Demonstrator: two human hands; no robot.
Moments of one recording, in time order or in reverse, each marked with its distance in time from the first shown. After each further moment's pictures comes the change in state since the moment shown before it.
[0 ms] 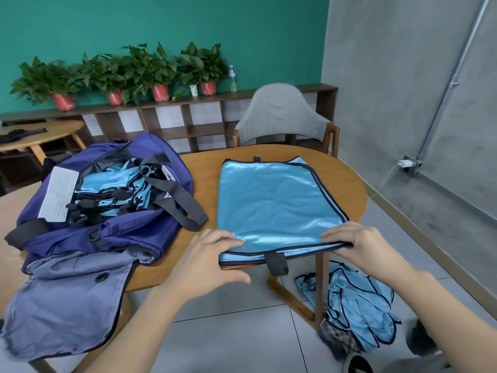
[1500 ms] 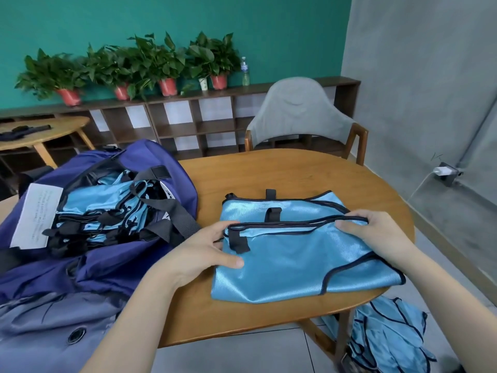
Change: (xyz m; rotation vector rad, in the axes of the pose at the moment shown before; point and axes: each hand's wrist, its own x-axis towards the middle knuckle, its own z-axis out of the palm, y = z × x) left_hand 0.092 -0.042 -0.038 -0.995 -0.304 -0.442; right_hand 0.125 0.009 0.004 0.548 -0.016 0.690
